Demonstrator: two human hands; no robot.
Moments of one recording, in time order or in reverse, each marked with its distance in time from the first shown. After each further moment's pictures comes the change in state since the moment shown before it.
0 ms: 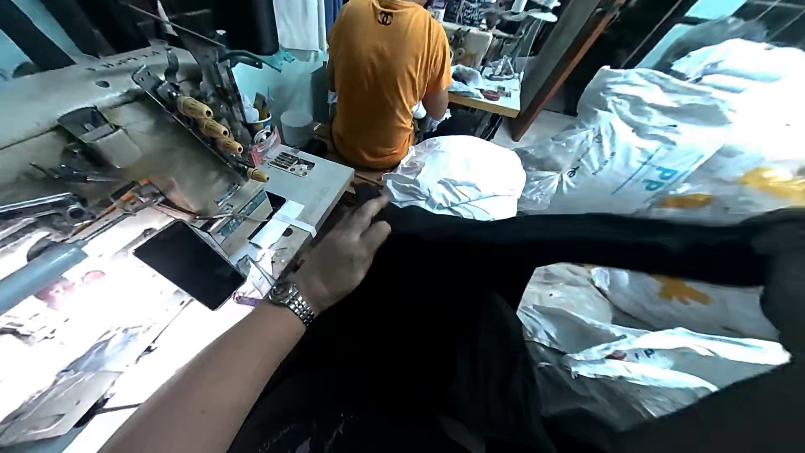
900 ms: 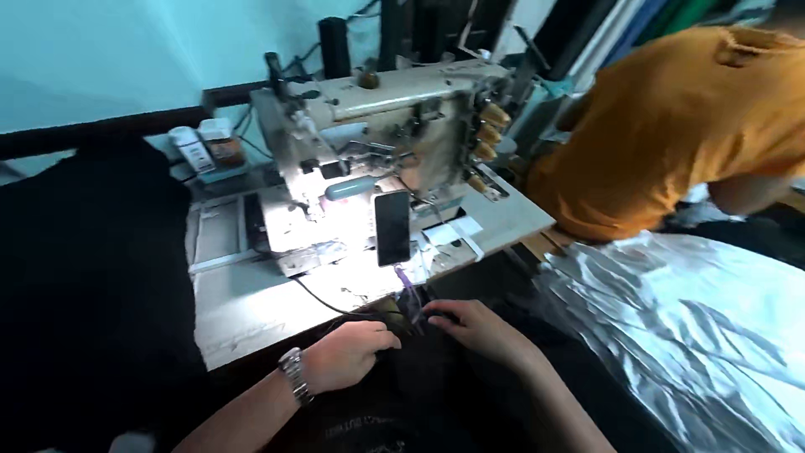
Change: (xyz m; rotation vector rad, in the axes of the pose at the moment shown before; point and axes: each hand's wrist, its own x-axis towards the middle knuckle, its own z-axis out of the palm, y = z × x) left_hand -0.256 0.059 -0.080 -0.161 -0.174 -0.622; right_hand -0.078 -0.324 0.320 0.499 -1.326 -0.949
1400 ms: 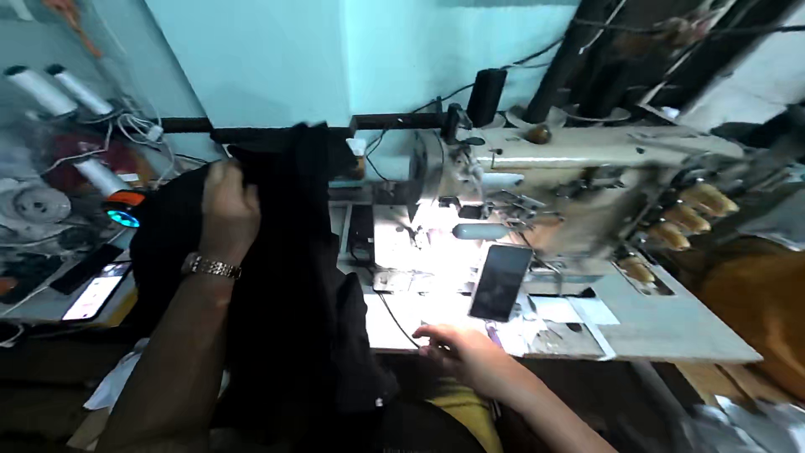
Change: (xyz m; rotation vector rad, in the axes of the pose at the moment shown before) left_hand -0.159 0.032 -0.247 0.889 1.132 -0.932; right_hand 0.113 -0.104 0.034 -0.127 -0.331 -0.322
